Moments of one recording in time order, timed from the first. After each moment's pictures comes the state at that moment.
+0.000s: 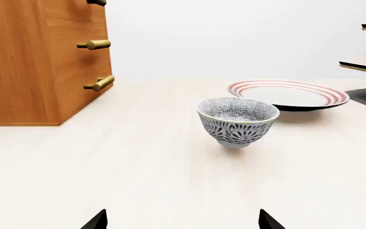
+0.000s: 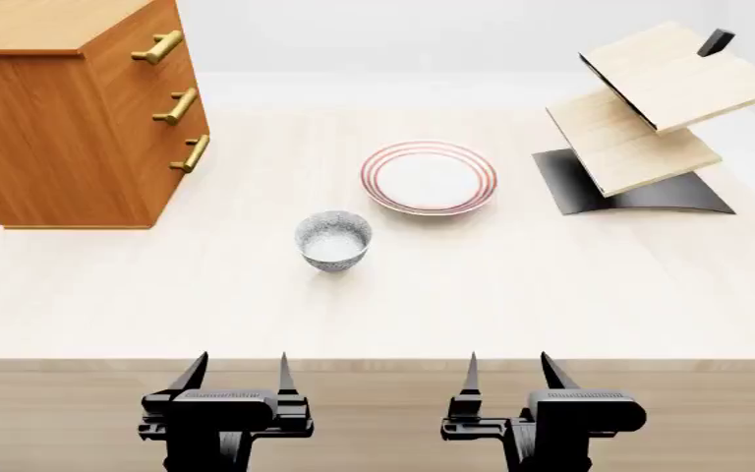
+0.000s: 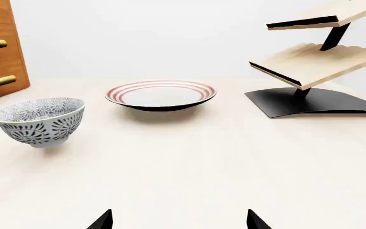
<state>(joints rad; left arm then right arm) 0.00 0.00 0.00 0.00 0.00 0.00 0.00 0.00 0.00 0.00 0.00 0.00 0.00 0.00</state>
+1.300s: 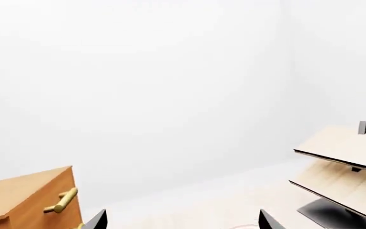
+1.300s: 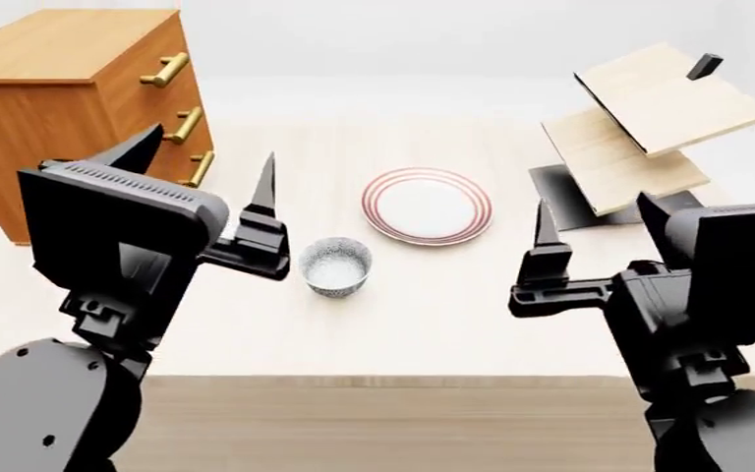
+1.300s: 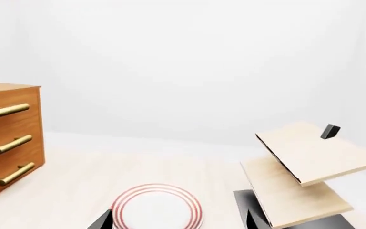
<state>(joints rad) -0.54 -0.22 0.03 0.79 -0.21 -0.98 0.08 0.51 0.27 0.18 -0.97 0.55 1.35 0.21</state>
